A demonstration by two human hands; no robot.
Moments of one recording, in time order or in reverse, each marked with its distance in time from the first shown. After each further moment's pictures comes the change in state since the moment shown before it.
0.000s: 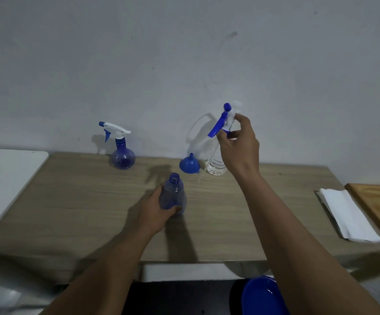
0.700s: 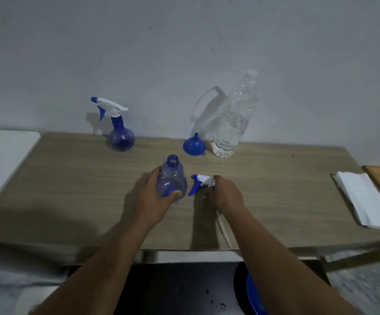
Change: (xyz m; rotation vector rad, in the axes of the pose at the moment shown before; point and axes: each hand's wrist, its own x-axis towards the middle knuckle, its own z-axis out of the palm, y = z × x) left_hand -0.011 0.001 -0.005 0.067 0.051 0.023; right_hand -0.056 0.161 0.066 -0.712 -0.534 0.277
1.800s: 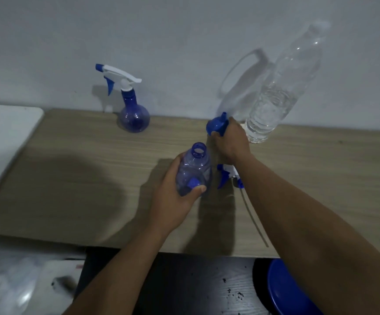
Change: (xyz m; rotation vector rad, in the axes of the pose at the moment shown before) left_hand 0.011 -0.014 0.001 -0.179 -0.007 0.075; right_hand 0.138 -0.062 0.020 0.227 0.180 -0.110
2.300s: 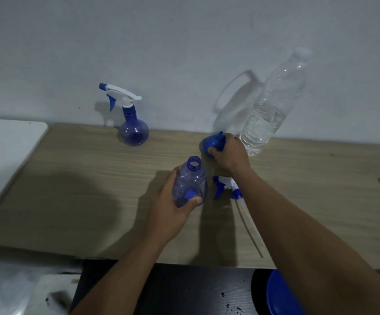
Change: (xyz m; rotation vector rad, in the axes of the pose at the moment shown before) left_hand 0.000 -0.002 0.002 -0.025 0.000 0.002; right_hand -0.013 -0.001 -0.018 -0.008 -0.048 -0.013
